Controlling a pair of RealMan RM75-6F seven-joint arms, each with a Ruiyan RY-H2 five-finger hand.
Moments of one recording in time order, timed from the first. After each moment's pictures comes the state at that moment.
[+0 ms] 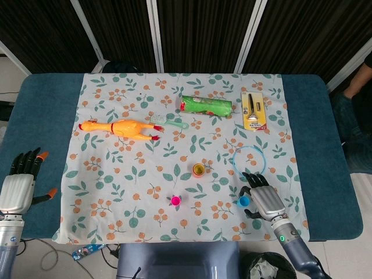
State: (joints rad) left arm -0.17 -1.26 -0.09 -1.53 1.41 1.42 0.09; right arm 0.46 -1.33 -0.02 -1.80 -1.18 1.11 -0.35
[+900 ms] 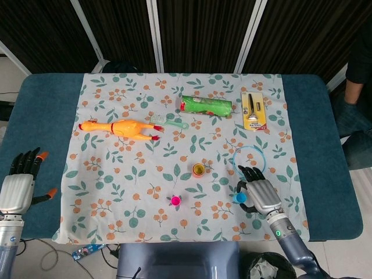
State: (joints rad) left arm -0.17 -1.26 -0.09 -1.53 1.41 1.42 0.09; right arm 0.47 -1.33 0.05 -1.83 -1.17 1.11 -0.37
